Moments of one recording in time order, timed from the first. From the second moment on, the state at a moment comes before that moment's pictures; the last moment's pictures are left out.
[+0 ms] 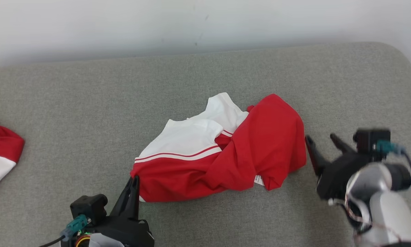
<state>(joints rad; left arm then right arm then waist) -0.21 0.28 -0.47 0.19 -0.72 0.17 -0.13 -0.27 -0.12 -0.04 0.11 0.20 0.13 0.40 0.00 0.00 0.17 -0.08</state>
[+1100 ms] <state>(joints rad) -0.29 0.29 -0.45 0.16 -0.69 0.18 -0.21 -0.67 -0.31 0.08 0.45 0.31 0.13 0.23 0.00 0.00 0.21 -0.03</state>
